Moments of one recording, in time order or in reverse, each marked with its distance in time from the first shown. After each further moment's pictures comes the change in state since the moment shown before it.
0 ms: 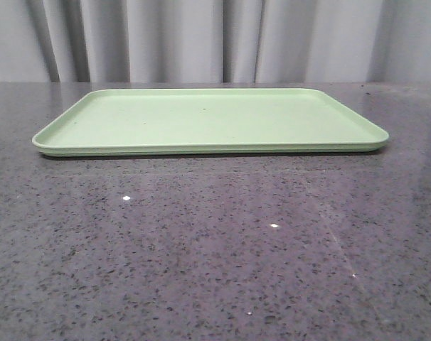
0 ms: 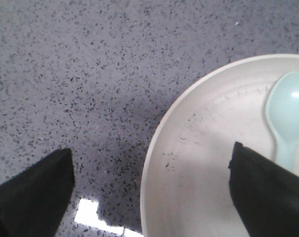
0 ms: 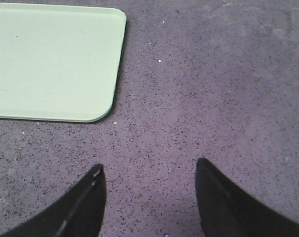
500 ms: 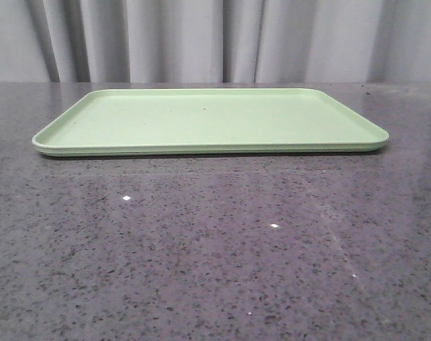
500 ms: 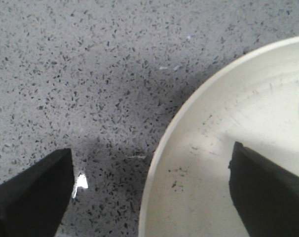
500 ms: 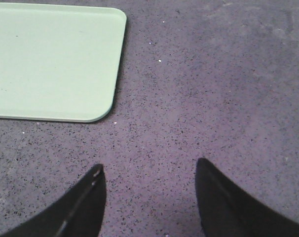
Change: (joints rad) left arm 0.002 0.141 0.000 -0.002 -0.045 0.002; right arm 0.000 0.000 0.000 0.000 0.001 0.000
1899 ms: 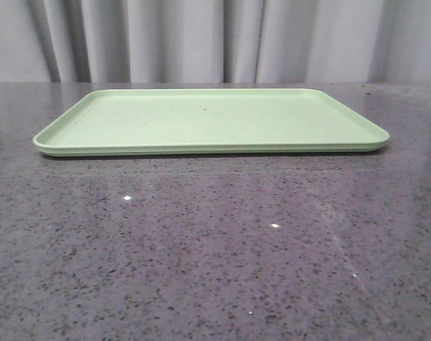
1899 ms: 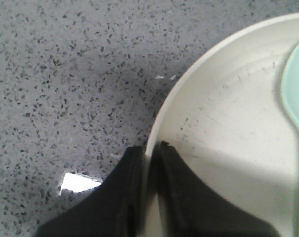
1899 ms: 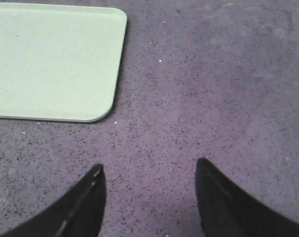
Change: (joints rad) left arm 0.000 0.043 -0.016 -0.041 -0.011 0.000; right arm 0.000 0.000 0.000 0.000 0.000 0.000
